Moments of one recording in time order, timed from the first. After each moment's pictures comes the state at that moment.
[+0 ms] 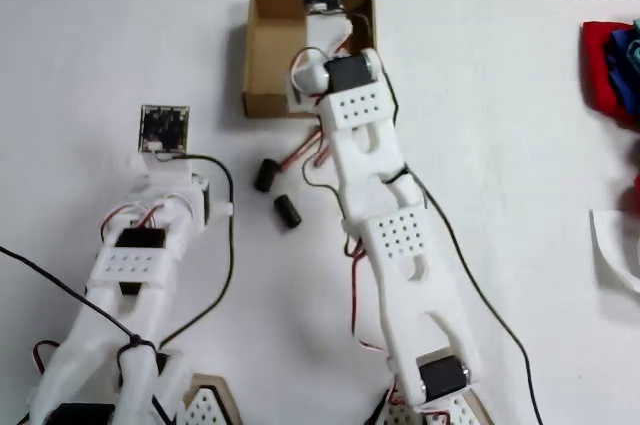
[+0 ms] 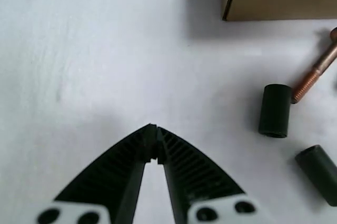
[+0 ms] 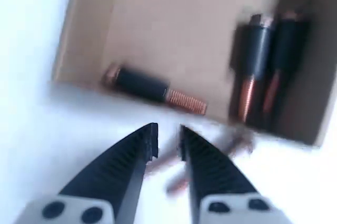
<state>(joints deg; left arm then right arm) -7.1 -33.5 68.6 19.5 0.9 -24.1 68.2 -93.3 97.3 -5.3</state>
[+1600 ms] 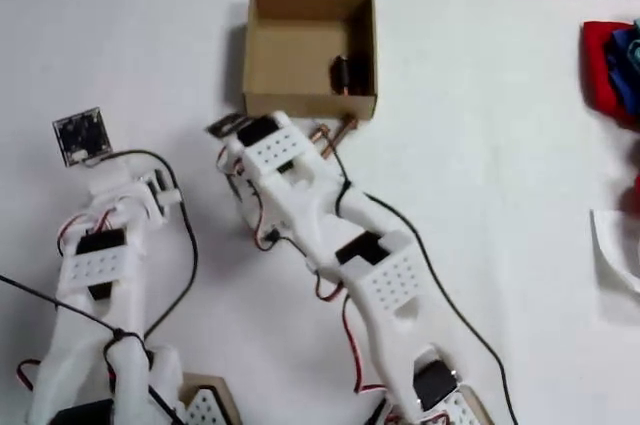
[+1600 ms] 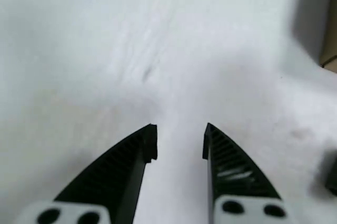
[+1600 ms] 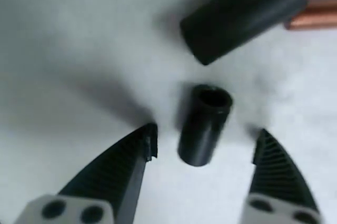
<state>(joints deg) -20.9 -33.4 68.5 19.5 10.7 -38.8 43.3 -24.1 89.4 4.1</state>
